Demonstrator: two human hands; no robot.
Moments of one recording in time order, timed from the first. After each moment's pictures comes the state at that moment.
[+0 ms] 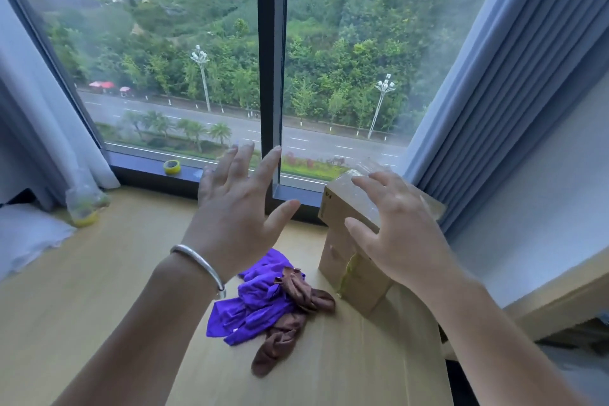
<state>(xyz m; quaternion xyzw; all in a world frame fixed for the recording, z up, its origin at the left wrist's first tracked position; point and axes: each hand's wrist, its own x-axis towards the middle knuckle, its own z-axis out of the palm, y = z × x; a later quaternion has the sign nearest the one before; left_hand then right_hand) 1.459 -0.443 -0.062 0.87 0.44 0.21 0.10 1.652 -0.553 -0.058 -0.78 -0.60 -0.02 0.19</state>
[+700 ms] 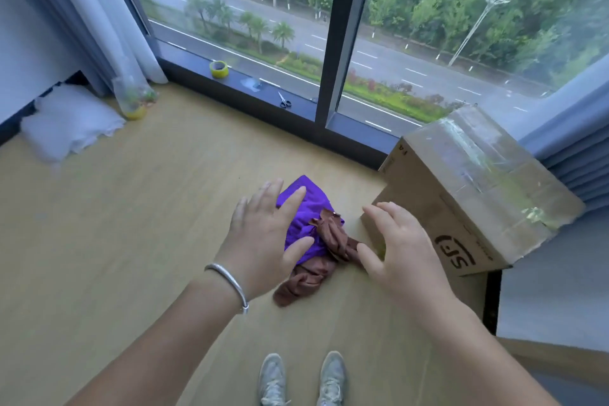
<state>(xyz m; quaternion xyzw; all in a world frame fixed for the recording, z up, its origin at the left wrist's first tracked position) 1.481 -0.342 -0.288 0.83 0.52 0.04 0.18 1.689 -0.408 -0.276 -0.75 -0.62 0.17 0.15</state>
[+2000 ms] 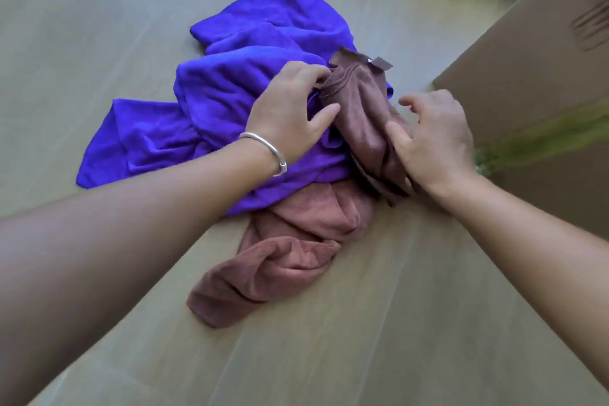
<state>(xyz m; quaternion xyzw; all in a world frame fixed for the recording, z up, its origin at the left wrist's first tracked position) 1.634 -0.167 -1.069 0.80 0.46 0.26 0.29 1.832 -0.243 -1.057 -0.81 -0.56 0.09 0.13</state>
